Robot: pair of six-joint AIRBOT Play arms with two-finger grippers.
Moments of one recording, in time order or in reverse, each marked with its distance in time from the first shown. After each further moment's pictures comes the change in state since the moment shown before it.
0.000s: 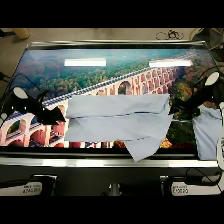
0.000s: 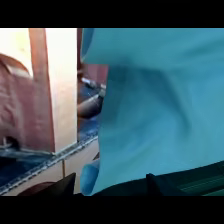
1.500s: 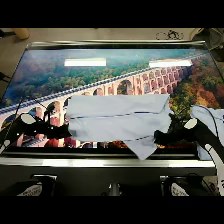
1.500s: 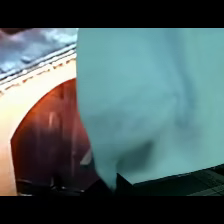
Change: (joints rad) left arm -0.085 0.213 -0.368 -0.150 0.300 0.075; right arm 0.087 0.311 -0.725 0.185 -0.452 -0.155
